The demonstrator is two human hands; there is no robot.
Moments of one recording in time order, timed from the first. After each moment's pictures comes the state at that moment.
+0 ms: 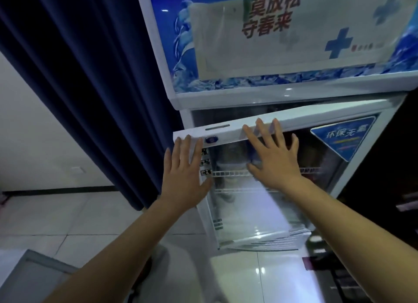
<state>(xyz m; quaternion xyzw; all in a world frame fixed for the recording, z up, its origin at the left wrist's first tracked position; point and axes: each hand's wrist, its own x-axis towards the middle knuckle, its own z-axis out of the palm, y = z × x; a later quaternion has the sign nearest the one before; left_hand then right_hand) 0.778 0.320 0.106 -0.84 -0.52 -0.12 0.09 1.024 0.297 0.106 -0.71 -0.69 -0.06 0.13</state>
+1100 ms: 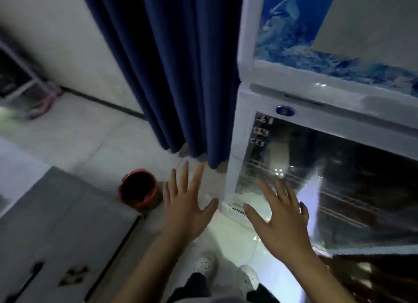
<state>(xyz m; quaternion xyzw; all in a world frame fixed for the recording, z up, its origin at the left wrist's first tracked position) 0.737 0.306 0.015 -0.62 -0.75 -0.14 -0.18 0.951 0.318 0.038 -0.67 -0.69 0.26 0.07</state>
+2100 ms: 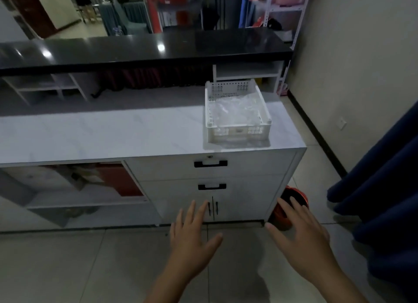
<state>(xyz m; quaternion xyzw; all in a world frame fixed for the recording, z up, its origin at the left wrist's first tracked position) 0.521 -0.095 -0.002 -0.11 -0.94 -0.27 -0.15 0.605 0.146 0.040 -0.22 -0.93 0.29 -0.04</state>
